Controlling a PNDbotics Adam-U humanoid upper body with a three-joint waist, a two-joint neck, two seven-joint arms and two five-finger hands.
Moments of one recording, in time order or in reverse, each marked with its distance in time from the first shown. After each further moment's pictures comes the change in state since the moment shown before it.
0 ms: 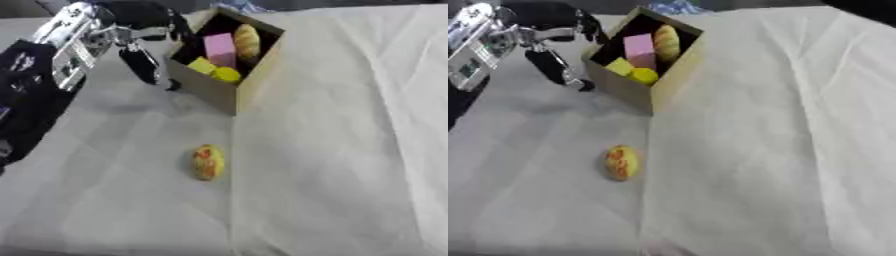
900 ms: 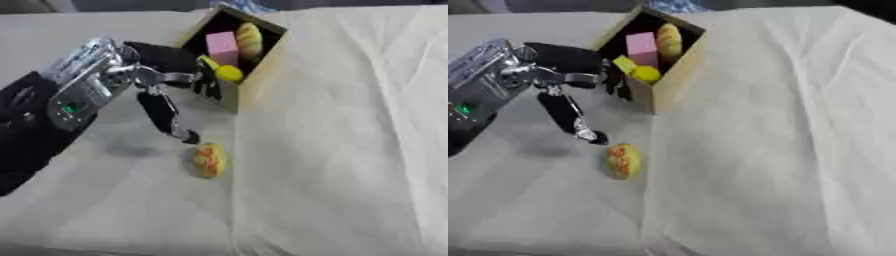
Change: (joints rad) left arm 0.082 0.051 -0.150 -0.331 0.261 0.245 -0.235; right arm 0.004 0.016 -0.006 0.000 0.000 0.003 -0.009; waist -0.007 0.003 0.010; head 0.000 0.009
